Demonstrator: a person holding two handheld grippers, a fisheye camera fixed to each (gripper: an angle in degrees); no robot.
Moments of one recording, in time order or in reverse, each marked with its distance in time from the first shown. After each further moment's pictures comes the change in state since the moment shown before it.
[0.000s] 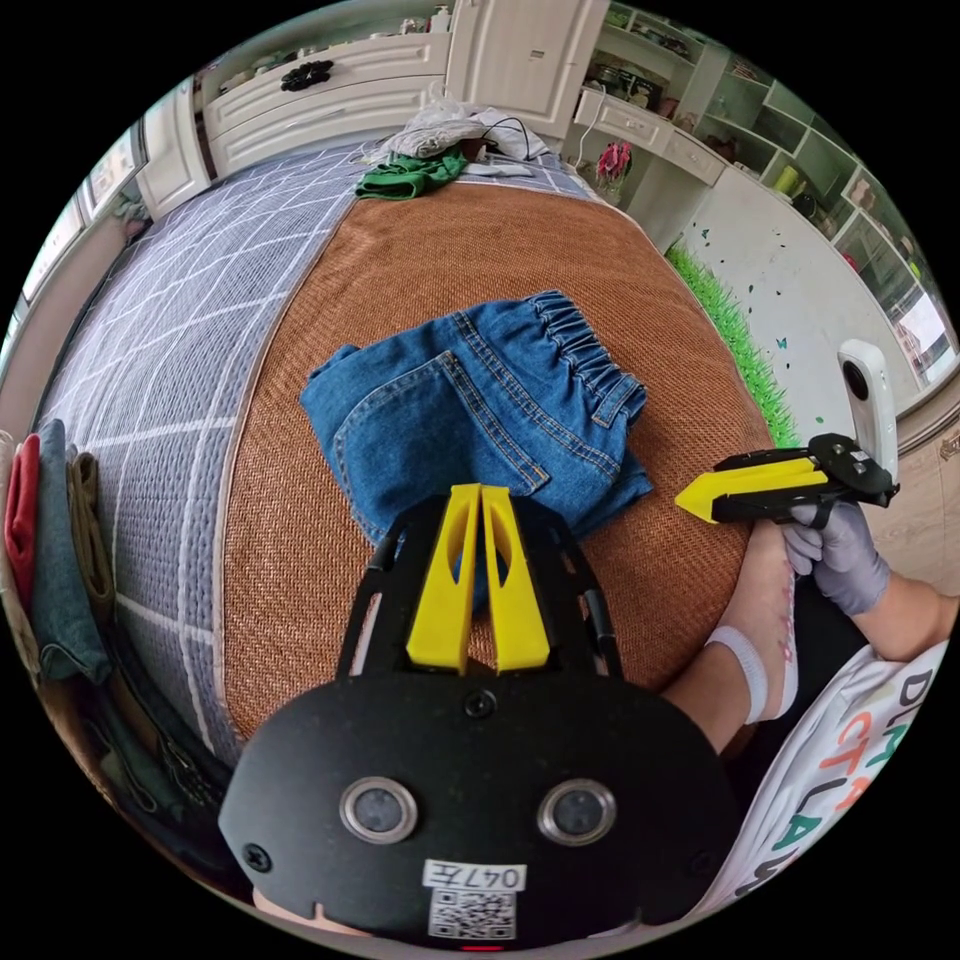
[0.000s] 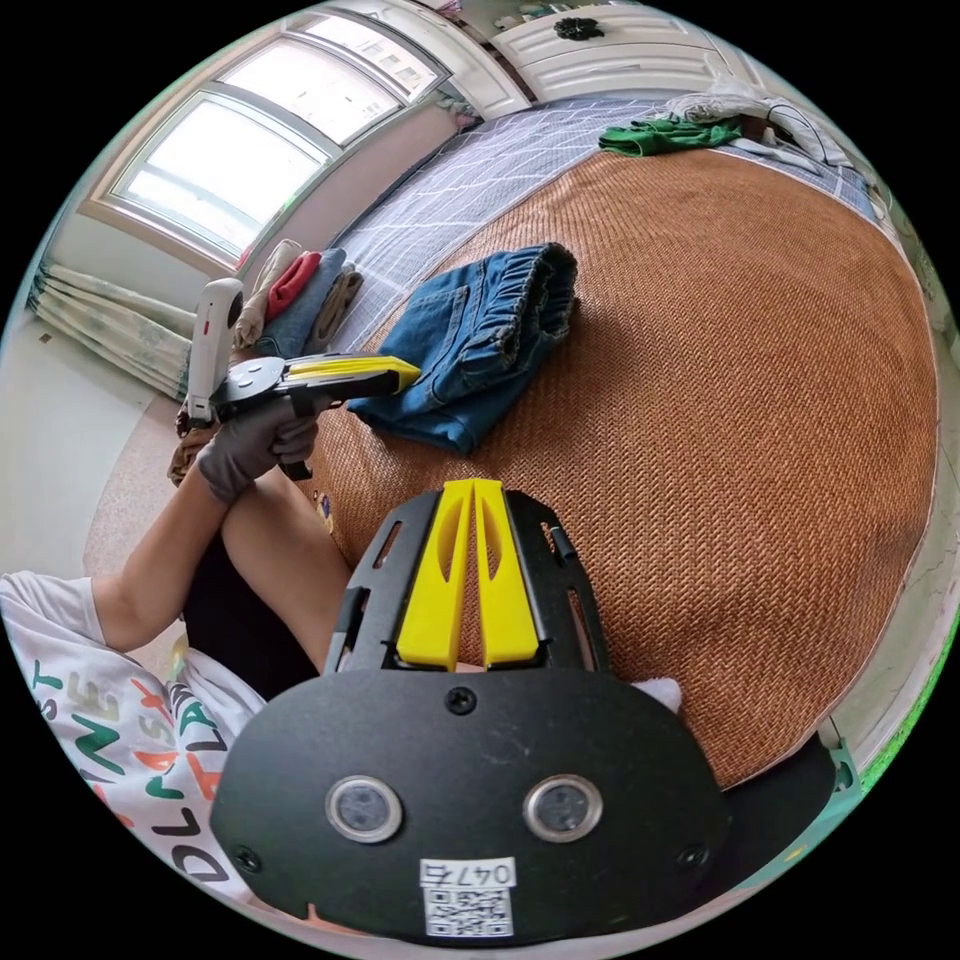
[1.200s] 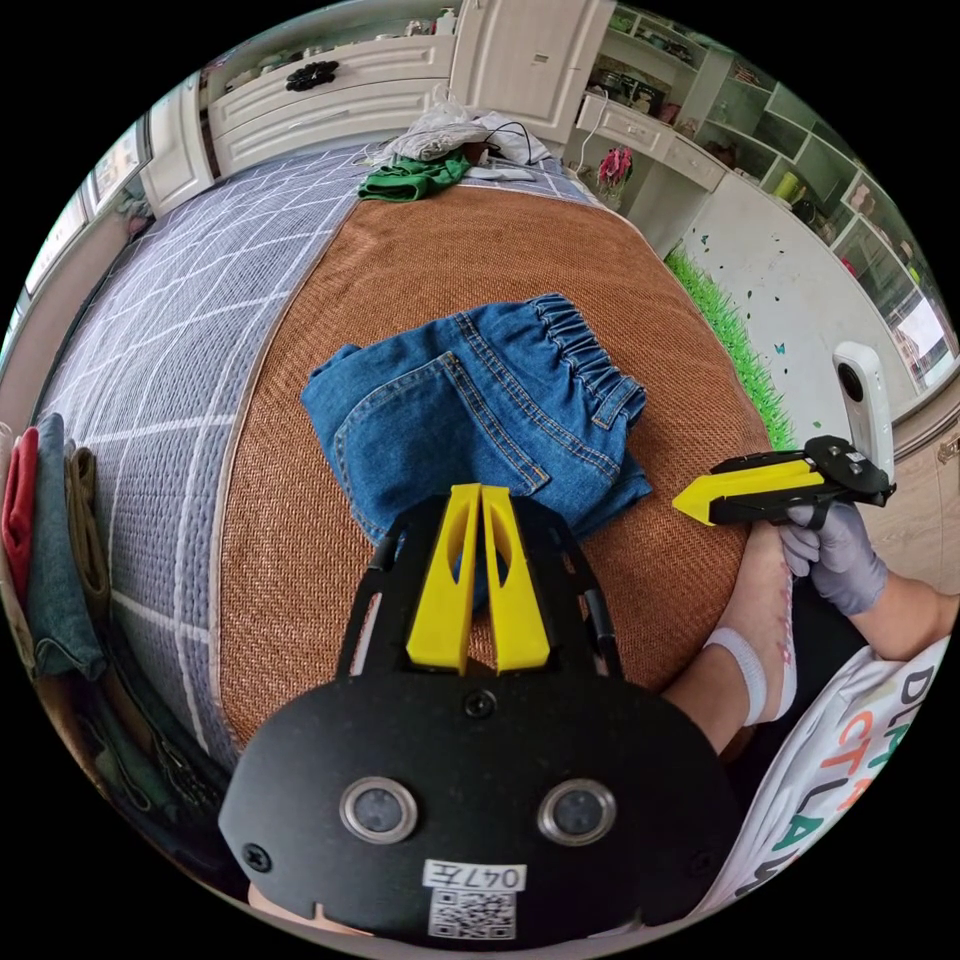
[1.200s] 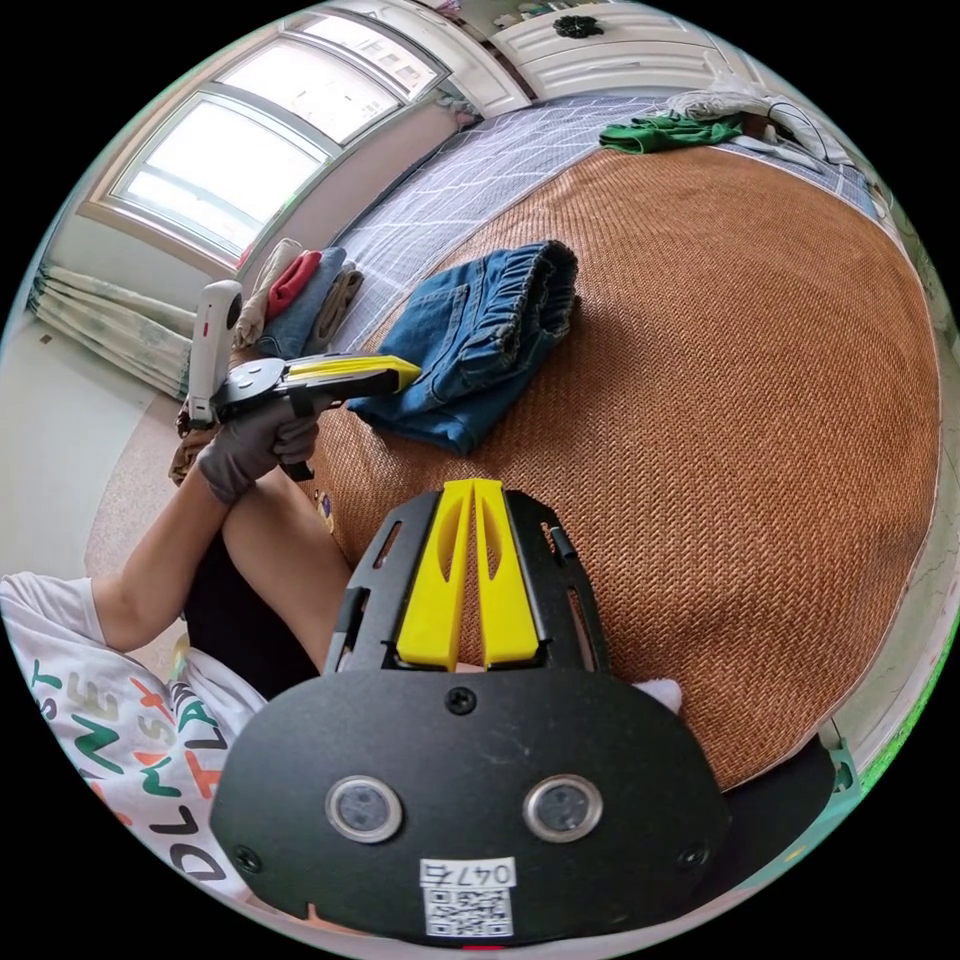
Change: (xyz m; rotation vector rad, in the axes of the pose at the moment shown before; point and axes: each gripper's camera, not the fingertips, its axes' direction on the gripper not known) left arm 0.016 -0.016 0.005 0.015 0.013 -0.011; right arm 0.050 0.018 0.019 -0.005 -0.006 0.000
